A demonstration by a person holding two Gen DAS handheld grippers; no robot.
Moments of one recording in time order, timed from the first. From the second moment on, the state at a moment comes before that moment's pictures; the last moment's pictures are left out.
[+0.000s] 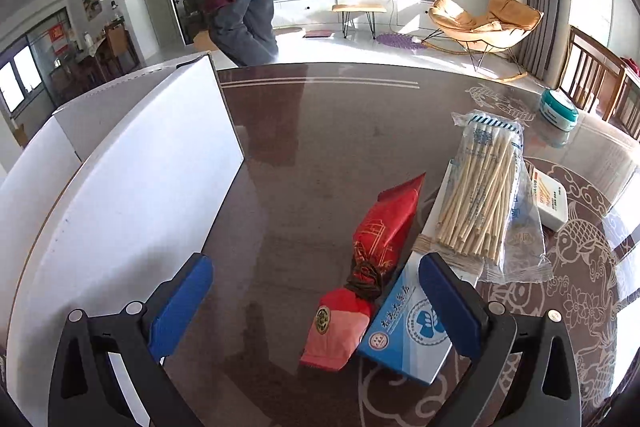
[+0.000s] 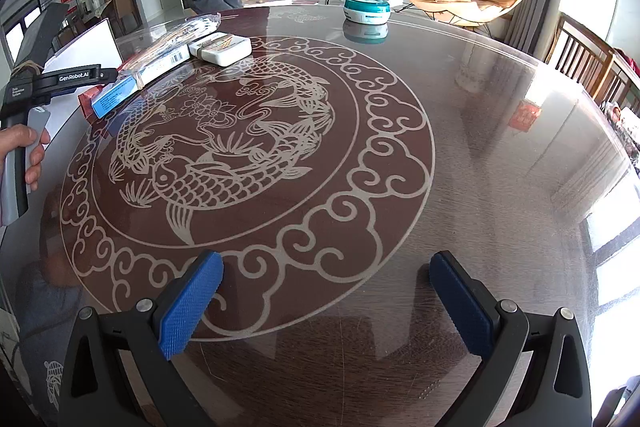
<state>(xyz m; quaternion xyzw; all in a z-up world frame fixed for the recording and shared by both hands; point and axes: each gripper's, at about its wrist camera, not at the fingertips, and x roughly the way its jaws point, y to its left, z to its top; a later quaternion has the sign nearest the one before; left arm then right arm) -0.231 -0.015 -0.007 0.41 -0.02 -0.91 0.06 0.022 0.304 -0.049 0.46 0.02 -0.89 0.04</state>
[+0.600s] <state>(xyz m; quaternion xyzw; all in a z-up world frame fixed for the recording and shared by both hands) -0.256 0.013 -0.020 0.44 -0.06 -0.89 -0.05 0.022 0.304 -0.049 0.46 0.02 -0.89 0.04</state>
